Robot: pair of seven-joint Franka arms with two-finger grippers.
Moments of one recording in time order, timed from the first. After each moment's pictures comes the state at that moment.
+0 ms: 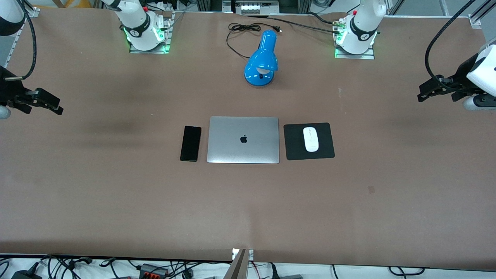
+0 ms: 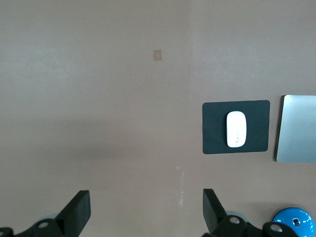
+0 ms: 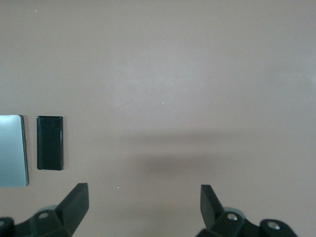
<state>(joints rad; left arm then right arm) 0.04 0.01 -0.05 -1.59 -0.01 1.56 -0.05 0.03 0.01 -0.10 -1.72 0.02 1.80 -0.04</state>
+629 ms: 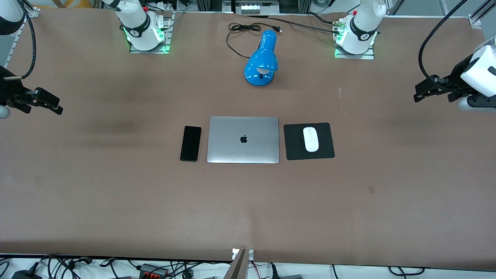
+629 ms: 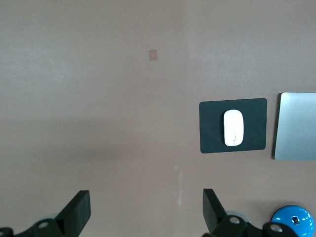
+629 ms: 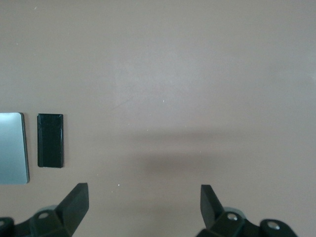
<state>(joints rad) 0.03 0.02 -0.06 -1.59 -0.01 1.56 -0.05 -0.06 0.01 -0.02 -1.72 0.02 1.78 -0.04</state>
